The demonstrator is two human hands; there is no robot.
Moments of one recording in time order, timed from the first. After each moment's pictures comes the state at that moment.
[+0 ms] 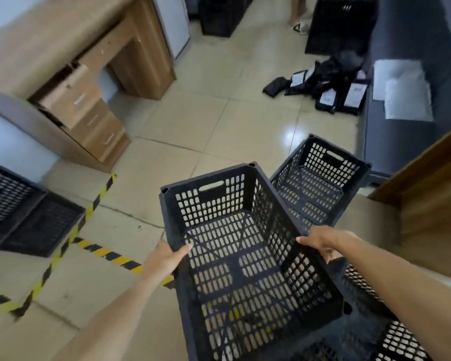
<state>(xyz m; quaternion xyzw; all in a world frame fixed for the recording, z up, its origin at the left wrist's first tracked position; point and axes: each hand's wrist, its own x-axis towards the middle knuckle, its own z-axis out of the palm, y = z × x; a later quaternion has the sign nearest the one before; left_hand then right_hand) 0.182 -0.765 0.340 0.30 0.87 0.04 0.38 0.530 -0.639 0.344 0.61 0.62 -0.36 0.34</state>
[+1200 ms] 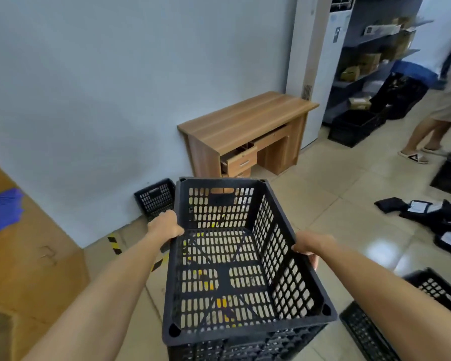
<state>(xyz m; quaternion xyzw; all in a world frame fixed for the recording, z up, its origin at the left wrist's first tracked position) -0.158 -0.960 0.669 0.30 0.94 0.05 0.17 0.140 -0.747 0.655 0.48 0.80 -0.25 0.25</state>
